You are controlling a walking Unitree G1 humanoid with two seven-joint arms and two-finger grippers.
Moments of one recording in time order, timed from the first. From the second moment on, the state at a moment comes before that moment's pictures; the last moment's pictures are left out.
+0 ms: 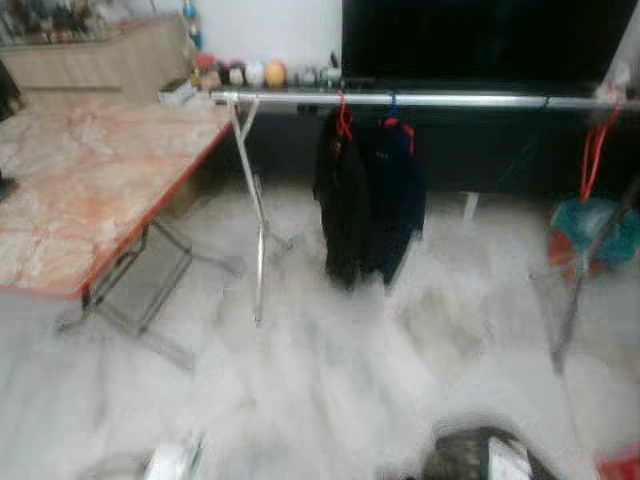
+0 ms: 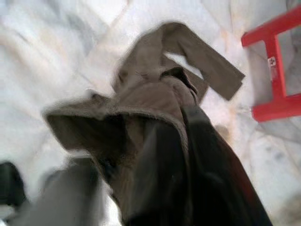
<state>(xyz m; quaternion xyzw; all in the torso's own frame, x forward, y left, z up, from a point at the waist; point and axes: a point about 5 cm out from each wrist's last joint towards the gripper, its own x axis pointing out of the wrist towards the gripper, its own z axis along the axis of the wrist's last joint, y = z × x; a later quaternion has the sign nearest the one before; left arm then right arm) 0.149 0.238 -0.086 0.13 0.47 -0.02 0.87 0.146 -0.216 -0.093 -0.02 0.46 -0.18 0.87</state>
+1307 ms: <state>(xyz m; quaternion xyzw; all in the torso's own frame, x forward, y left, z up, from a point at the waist) 0.304 0.161 0.050 0.02 0.09 -0.28 0.96 0.308 -0.244 0.027 -0.02 0.21 -0.10 0.97</state>
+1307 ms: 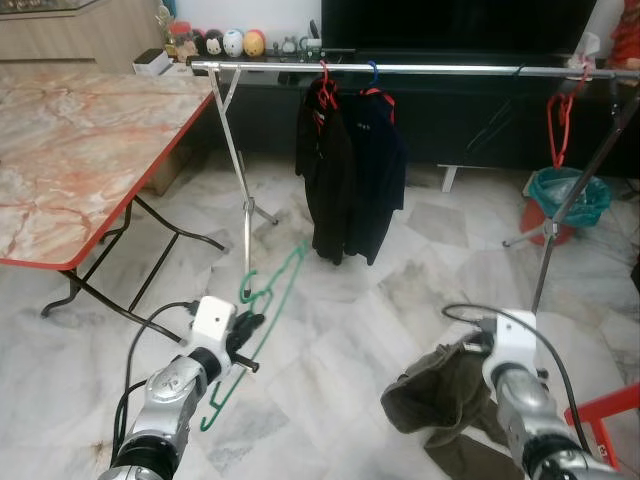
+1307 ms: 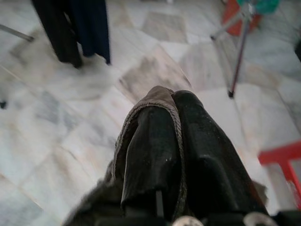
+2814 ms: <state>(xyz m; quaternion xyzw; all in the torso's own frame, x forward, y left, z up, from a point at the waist) 0.278 0.127 0.067 -0.02 0.18 -0.50 0.85 0.359 -0.181 0.072 -0.02 0.19 0.02 0.98</state>
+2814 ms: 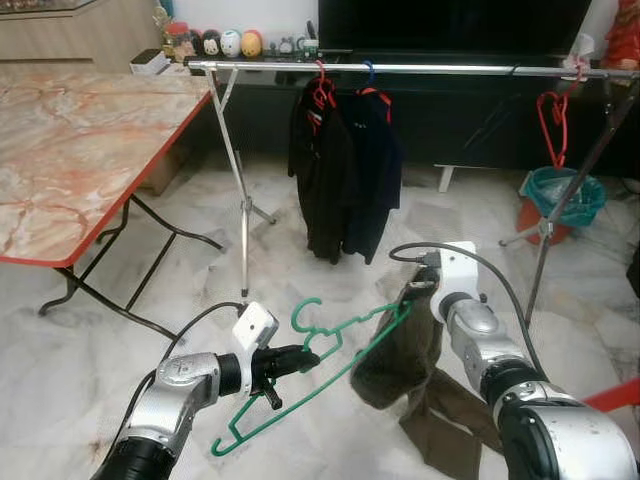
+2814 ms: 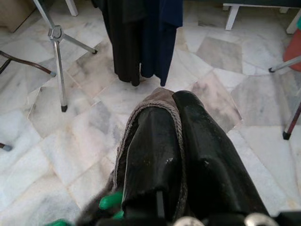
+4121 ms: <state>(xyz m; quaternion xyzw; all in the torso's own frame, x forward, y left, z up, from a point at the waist) 0.300 0.125 0.054 0.01 0.18 -0.41 0.90 0.362 -0.129 0.091 -0.01 0.17 0.14 0.98</state>
